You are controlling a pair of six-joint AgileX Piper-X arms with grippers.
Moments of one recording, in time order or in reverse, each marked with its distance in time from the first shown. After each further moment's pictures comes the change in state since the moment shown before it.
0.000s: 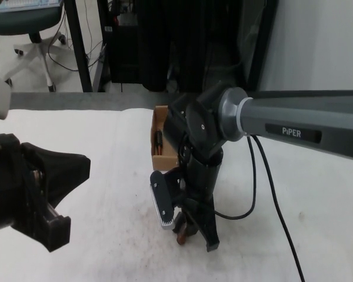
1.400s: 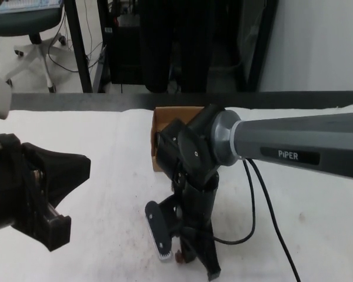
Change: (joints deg) left arm 0.0 0.0 0.0 0.0 0.0 0.0; right arm 3.4 -0.9 4.6 0.2 -0.1 3.3
